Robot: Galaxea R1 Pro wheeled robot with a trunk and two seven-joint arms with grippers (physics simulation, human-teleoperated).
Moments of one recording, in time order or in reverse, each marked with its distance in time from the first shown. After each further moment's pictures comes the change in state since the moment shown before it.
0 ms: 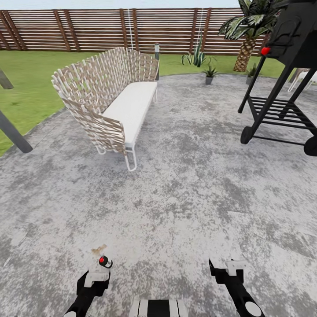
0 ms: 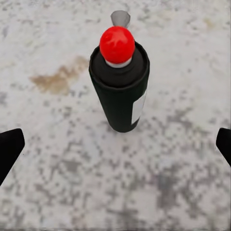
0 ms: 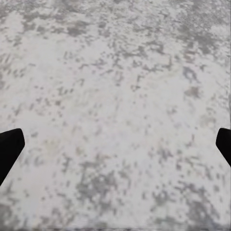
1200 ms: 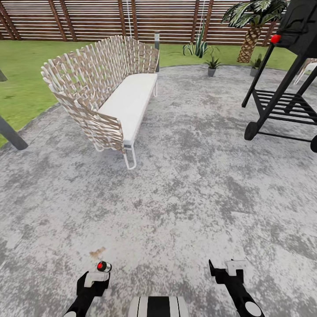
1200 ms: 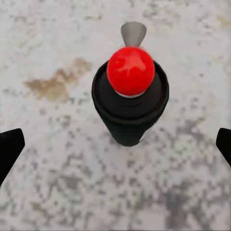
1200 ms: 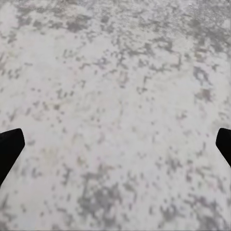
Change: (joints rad) left arm 0.000 0.000 0.001 0.000 0.000 0.000 0.000; right arm 0.000 0.000 0.001 0.000 0.000 0.000 0.000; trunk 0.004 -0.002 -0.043
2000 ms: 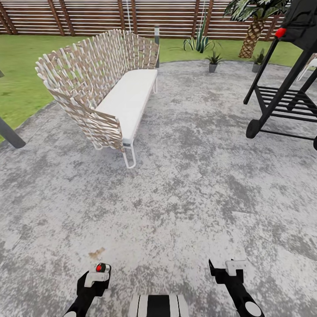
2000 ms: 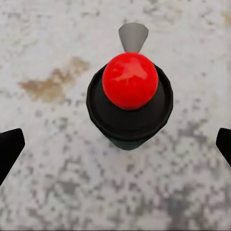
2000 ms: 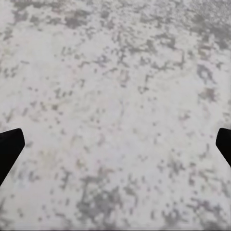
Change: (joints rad) left arm 0.000 0.000 -0.004 0.000 0.000 0.000 0.000; right arm 0.000 0.000 0.000 0.000 0.000 0.000 0.000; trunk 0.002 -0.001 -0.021
